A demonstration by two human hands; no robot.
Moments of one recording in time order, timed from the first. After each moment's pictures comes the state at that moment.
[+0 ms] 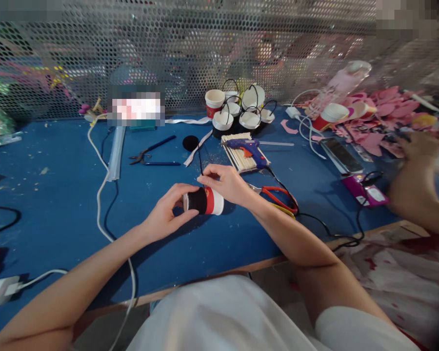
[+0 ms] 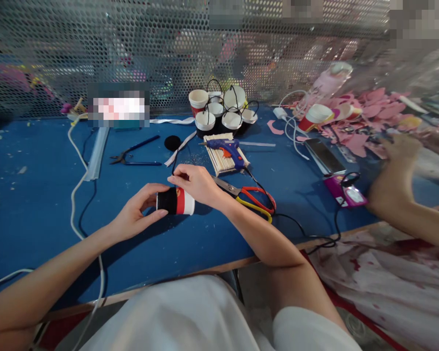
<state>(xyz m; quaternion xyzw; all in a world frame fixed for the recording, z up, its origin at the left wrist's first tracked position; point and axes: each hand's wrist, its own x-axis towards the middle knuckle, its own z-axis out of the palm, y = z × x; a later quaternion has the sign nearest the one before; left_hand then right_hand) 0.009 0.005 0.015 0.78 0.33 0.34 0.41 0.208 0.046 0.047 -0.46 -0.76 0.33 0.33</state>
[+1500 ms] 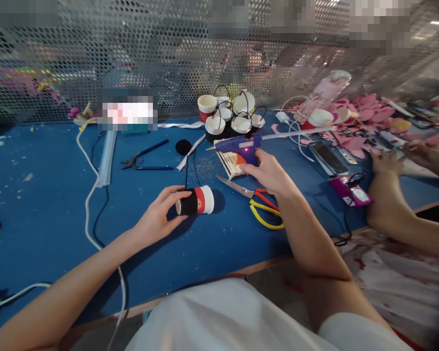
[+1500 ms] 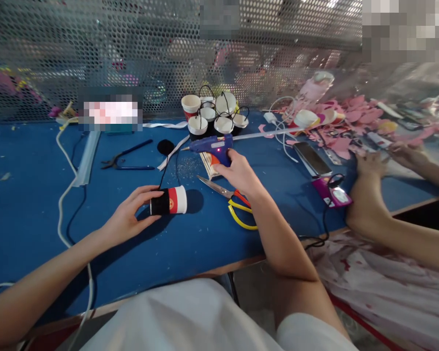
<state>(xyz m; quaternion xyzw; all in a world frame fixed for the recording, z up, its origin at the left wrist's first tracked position) 0.004 0.011 0.008 0.84 0.37 0.28 0.27 0.300 0.060 0.054 -0.62 -0.64 0.27 0.37</state>
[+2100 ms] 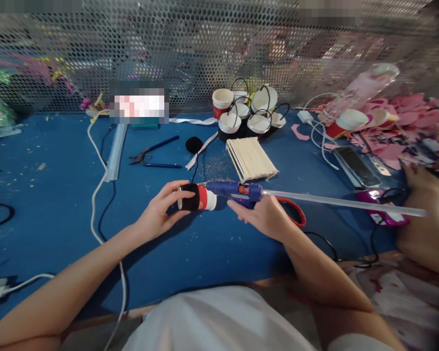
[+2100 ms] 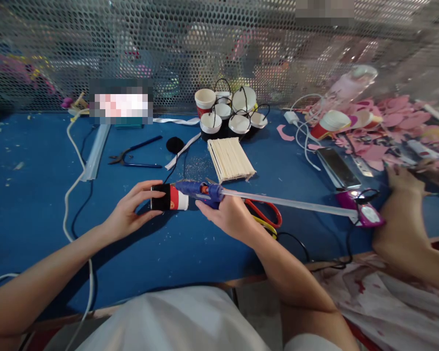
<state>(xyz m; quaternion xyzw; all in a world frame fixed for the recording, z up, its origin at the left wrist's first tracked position) -0.002 0.024 0.007 0.85 0.36 0.31 0.24 0.258 0.007 0.046 -0.60 -0.68 0.34 0.25</state>
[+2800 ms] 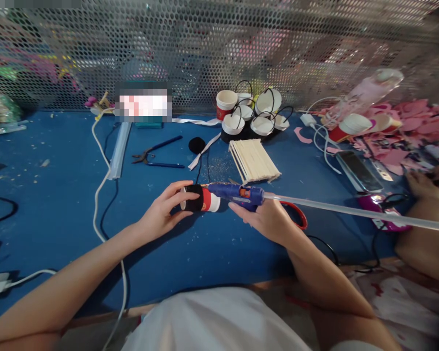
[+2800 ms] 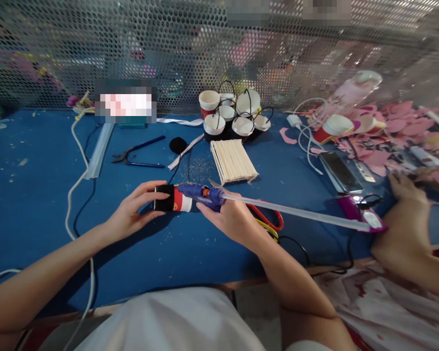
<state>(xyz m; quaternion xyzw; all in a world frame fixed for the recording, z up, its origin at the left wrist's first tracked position) 0.001 0.024 0.008 0.85 0.35 0.32 0.23 0.256 0.005 0.055 -0.59 -0.74 0.25 0.22</state>
